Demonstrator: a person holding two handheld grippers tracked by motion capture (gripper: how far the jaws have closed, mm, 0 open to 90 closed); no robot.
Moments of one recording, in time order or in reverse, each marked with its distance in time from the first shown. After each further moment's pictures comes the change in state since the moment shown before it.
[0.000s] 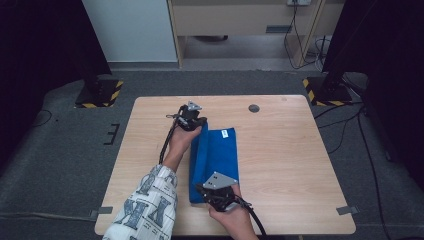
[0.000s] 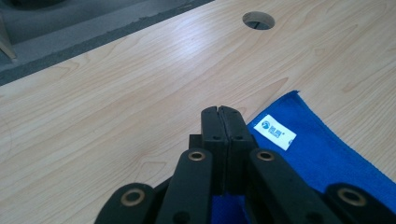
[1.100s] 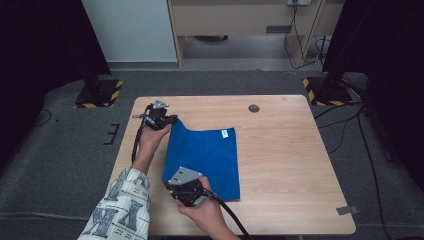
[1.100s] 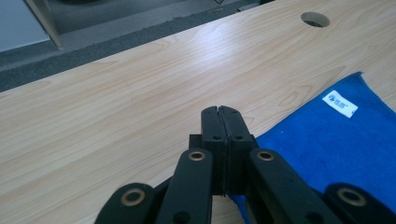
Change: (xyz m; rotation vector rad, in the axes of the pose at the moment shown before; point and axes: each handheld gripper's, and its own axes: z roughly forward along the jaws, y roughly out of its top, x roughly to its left) left arm 0.068 -0.030 -0.062 -0.023 0.082 -0.066; right arm 0.045 0.051 0.047 -0.017 0.085 -0.084
